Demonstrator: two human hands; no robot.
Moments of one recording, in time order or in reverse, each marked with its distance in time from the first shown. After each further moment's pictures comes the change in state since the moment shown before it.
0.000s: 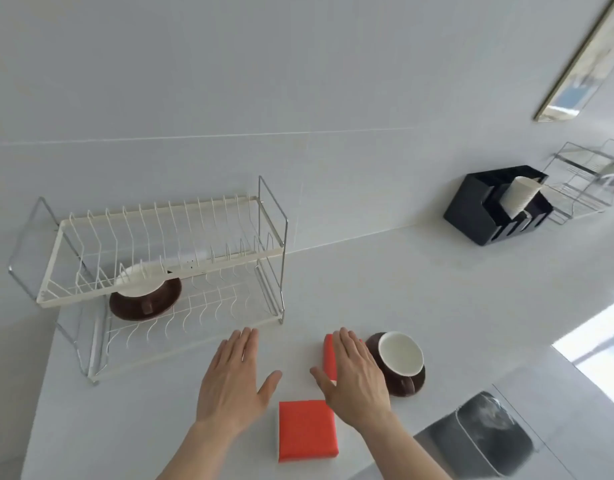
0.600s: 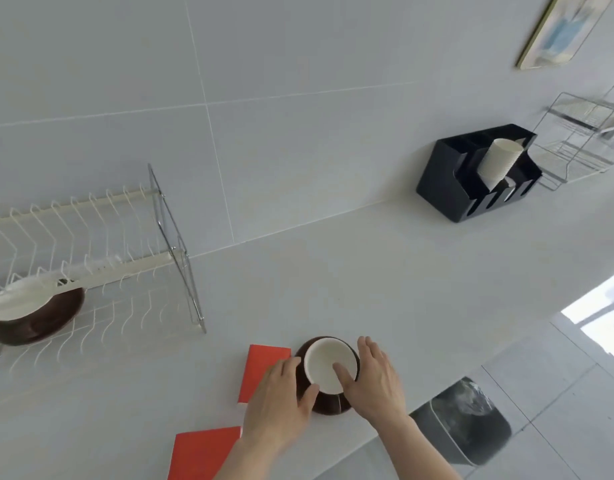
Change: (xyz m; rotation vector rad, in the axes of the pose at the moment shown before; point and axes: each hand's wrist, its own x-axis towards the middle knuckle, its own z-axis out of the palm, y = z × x) left_hand 0.064 0.218 0.103 -0.279 -0.266 -0.094; right_hand 0.028 0.215 -0.003 0.235 -0.129 0.353
